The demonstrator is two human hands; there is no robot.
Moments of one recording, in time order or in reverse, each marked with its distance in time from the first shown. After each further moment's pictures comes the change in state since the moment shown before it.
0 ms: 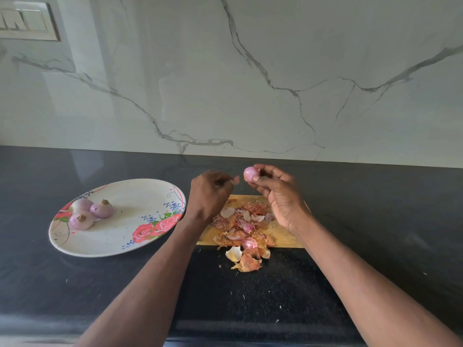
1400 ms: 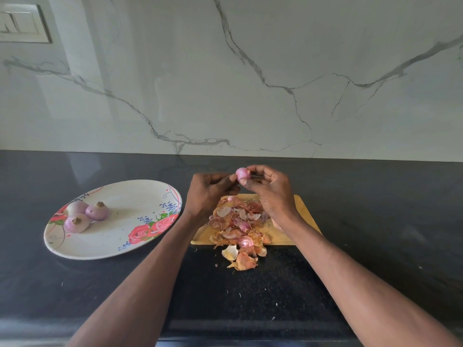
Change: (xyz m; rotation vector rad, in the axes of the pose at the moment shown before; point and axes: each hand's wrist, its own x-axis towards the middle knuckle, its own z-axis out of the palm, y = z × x) left_hand 0.000 -0.003 0.005 -0.539 -0.166 -0.128; right_hand -0.009 0.004 0.003 -0.402 0.001 -0.233
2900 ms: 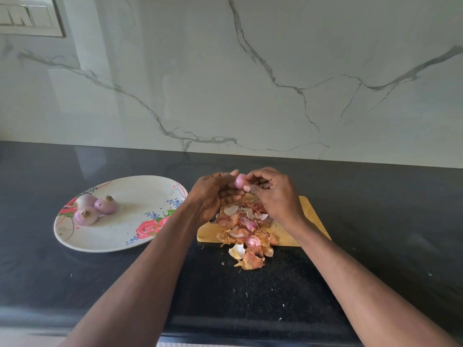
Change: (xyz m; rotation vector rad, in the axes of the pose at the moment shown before) left_hand 0.005 0.013 -0.008 -0.493 -0.018 -0.506; right_hand 0.004 0.011 -0.001 -0.361 -0.114 -0.239
